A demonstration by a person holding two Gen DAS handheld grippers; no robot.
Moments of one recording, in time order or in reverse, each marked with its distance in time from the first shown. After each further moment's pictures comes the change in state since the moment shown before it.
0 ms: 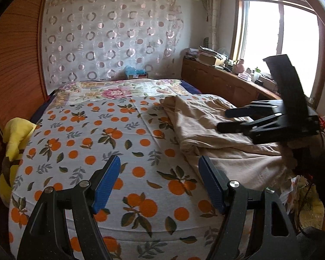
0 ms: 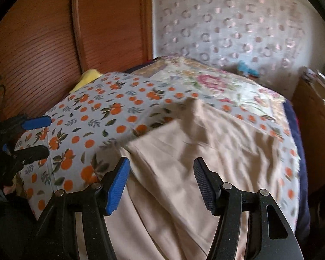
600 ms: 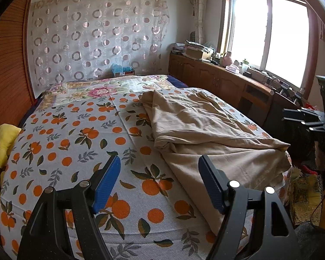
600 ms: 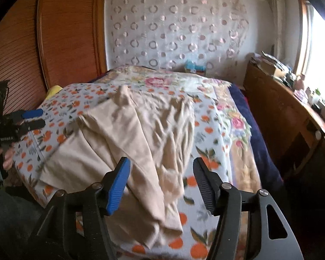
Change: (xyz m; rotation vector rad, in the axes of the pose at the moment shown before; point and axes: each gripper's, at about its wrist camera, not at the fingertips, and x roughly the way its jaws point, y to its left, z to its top) left arm 0.012 -0.036 0.002 0.051 0.031 -0.071; right arm -0.142 -0.038 -0.106 0.182 -0.092 -0.272
